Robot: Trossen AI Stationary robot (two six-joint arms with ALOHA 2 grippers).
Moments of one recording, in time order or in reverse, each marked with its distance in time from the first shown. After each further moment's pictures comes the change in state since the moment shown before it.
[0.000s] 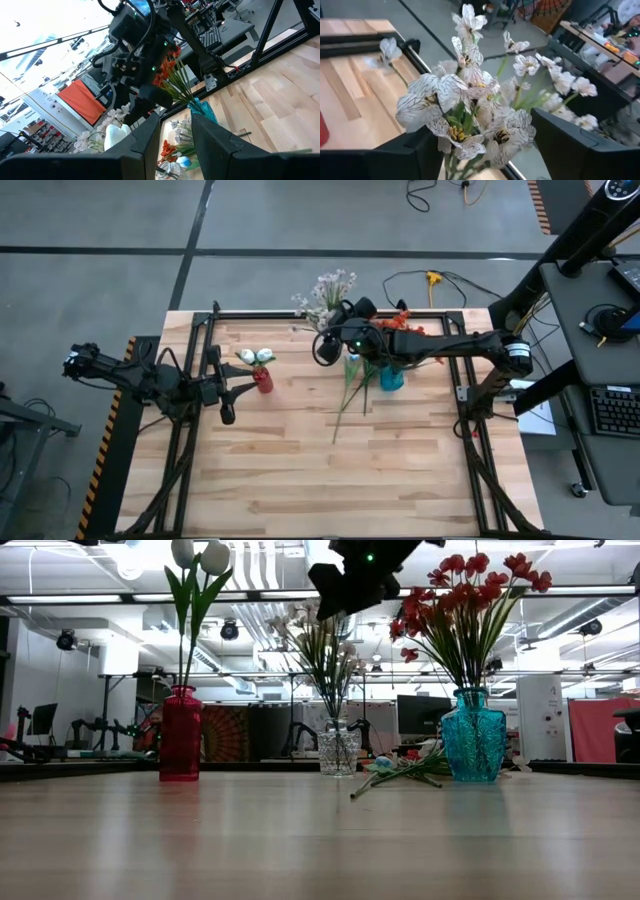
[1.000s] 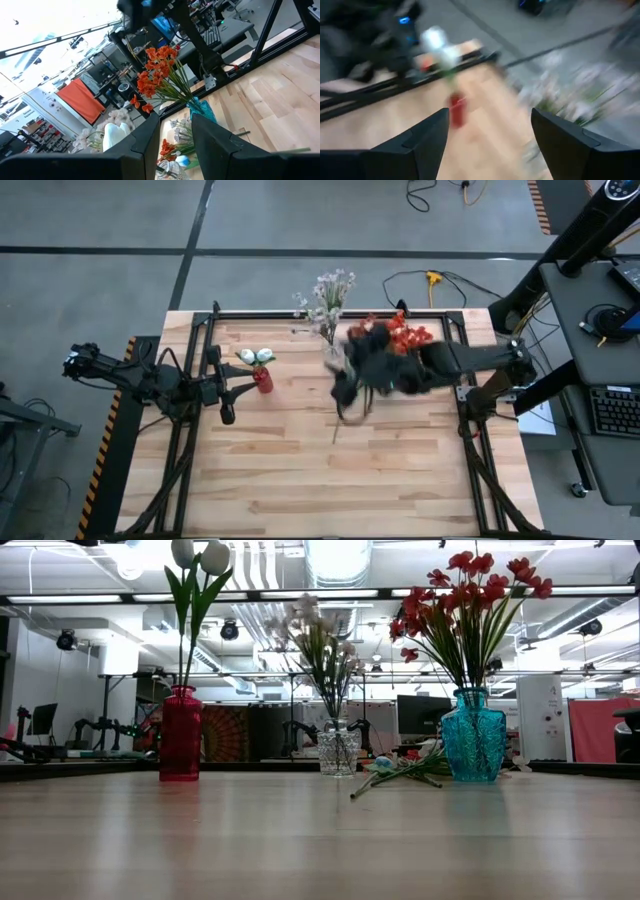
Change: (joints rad) left arm 0.000 0.000 0.000 -0.006 -0.001 -0.009; right arm 0.366 0.021 0.583 -0.728 -0.011 0.455
